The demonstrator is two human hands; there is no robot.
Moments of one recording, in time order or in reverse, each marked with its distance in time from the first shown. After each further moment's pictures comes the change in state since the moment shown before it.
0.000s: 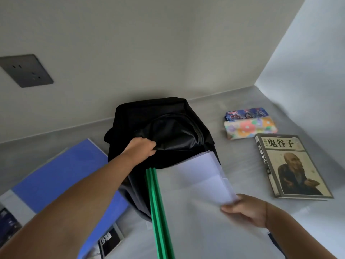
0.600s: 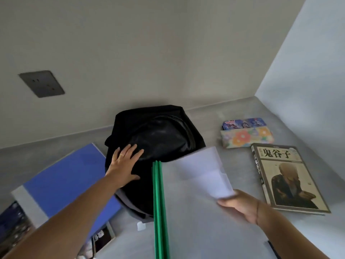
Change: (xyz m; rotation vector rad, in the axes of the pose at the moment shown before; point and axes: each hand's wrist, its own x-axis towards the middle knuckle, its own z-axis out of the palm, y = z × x) left_hand -0.067 0.010 0.007 -0.035 -0.101 -0.288; right_hand 0.005 -0.016 -0.030 -0.040 0.104 -0.122
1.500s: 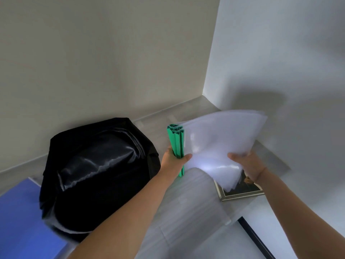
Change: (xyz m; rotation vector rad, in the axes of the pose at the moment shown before) left_hand 0.060 0.306 -0.090 -1.420 -0.043 -0.093; right_hand -0.046 -0.042 -0.176 0.164 0.529 -0.574
